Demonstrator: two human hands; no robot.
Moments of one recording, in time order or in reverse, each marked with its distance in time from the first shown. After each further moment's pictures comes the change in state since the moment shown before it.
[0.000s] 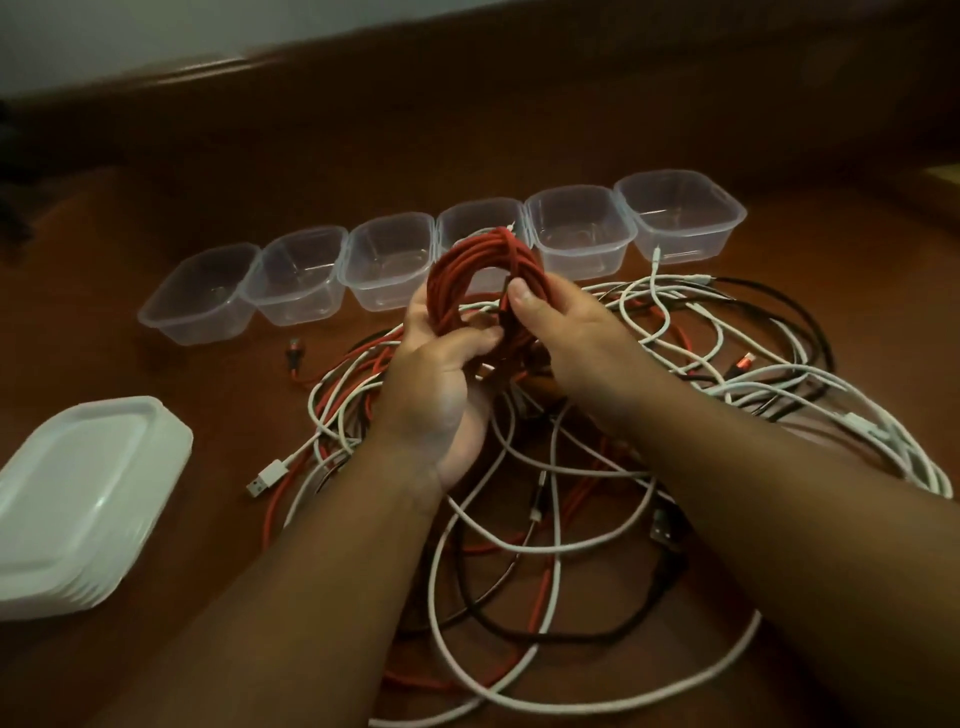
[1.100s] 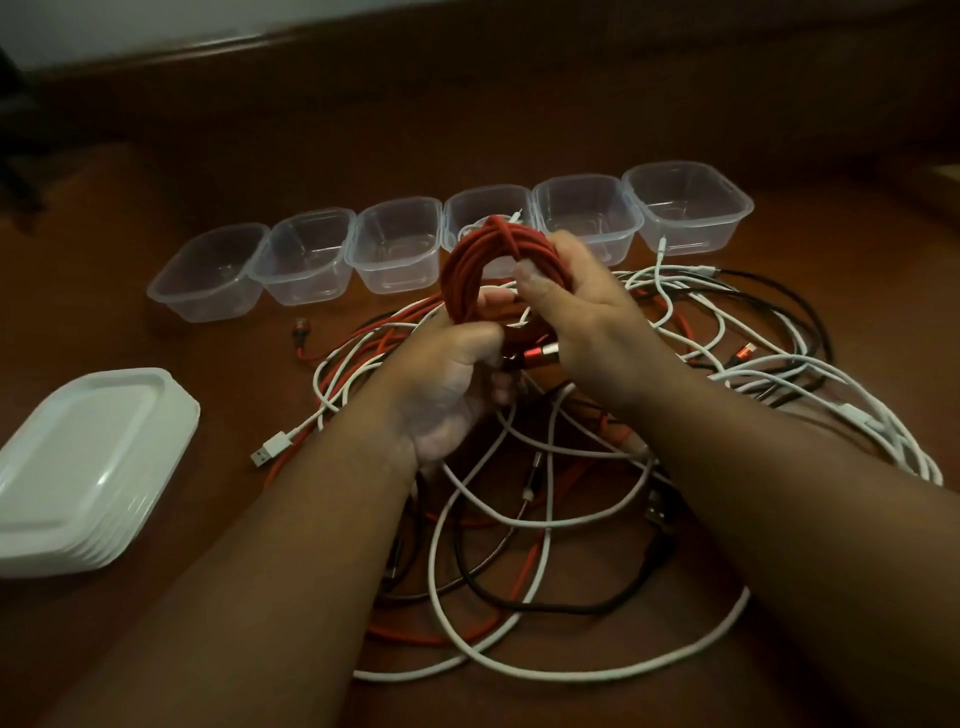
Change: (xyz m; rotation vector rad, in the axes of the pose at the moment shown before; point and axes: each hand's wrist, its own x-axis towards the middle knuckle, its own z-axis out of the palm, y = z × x) left_hand -0.012 0.018 0.005 0.371 -0.091 -0.209; right_hand -0.010 -0.009 -0.005 -0.057 -0.086 -0.215
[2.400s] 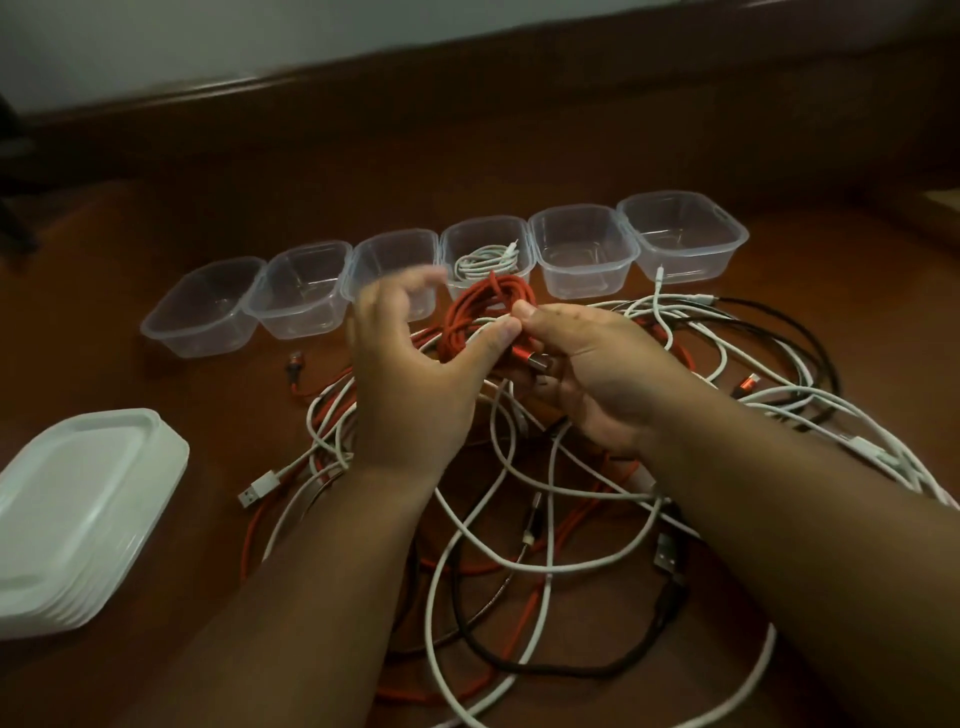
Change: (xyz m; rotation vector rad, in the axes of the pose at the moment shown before) left_hand 0.015 -0.016 -0.016 0.743 0.569 0.679; right_hand 0.009 0.001 -0.001 0.478 0.142 0.451
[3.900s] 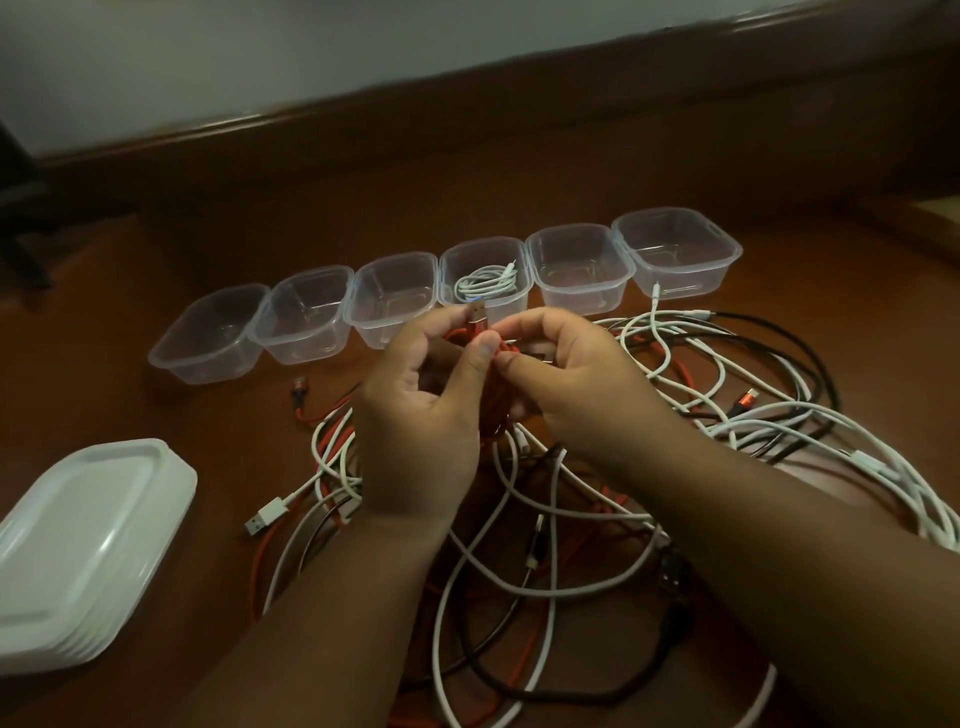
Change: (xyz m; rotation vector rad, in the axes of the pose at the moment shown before) left_hand -0.010 0.015 -0.002 -0.149 0.094 0.163; right_hand -0.007 0.005 0.007 -0.430 -0.010 -0.302
